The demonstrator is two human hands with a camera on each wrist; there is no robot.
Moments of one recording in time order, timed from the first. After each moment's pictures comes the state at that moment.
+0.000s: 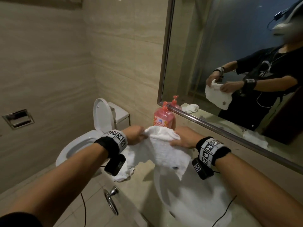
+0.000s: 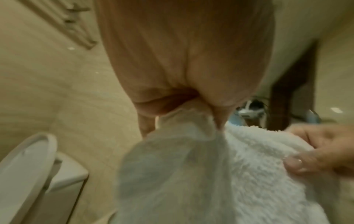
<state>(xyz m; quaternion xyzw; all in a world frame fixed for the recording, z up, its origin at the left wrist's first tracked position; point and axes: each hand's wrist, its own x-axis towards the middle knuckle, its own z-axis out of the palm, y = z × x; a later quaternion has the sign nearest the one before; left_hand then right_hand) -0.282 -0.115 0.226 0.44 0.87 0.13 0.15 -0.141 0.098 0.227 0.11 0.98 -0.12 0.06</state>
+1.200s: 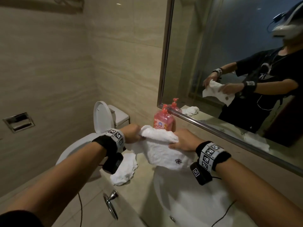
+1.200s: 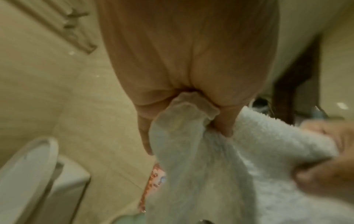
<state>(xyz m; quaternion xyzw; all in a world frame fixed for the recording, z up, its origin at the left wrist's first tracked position) -0.306 -0.108 0.226 0.45 0.87 0.13 0.13 -0.142 0.096 0.225 0.11 0.98 -0.18 0.03</state>
